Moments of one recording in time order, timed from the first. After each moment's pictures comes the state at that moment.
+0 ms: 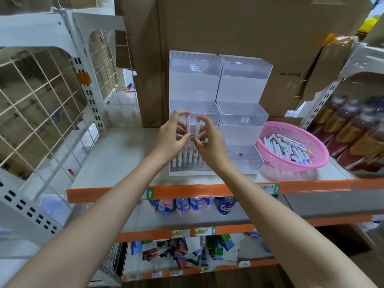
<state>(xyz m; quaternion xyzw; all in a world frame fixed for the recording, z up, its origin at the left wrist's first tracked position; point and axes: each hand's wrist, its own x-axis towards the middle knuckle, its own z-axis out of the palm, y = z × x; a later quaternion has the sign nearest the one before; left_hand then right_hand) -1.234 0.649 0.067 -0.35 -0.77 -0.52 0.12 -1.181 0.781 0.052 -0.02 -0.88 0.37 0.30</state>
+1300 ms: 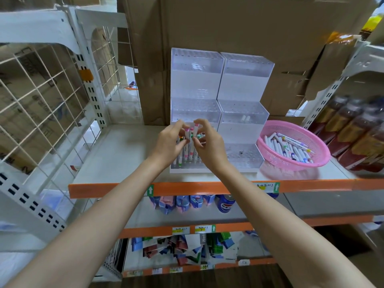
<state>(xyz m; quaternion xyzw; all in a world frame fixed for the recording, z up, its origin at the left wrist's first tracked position) -1.230 0.641 0.051 -0.38 -0.82 -0.39 0.20 -1.175 0.777 0.044 0.00 -0.89 0.35 0.29</state>
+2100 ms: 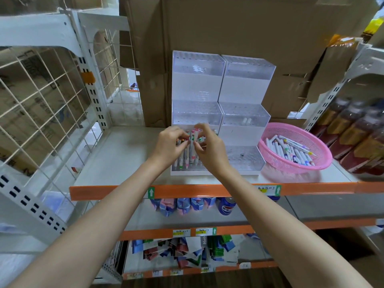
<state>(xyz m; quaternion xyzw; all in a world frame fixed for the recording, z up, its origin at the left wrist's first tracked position) -1.234 0.640 0.052 -0.38 -0.82 -0.38 0.21 -1.177 0.780 0.040 0.00 -0.90 0.33 0.28</state>
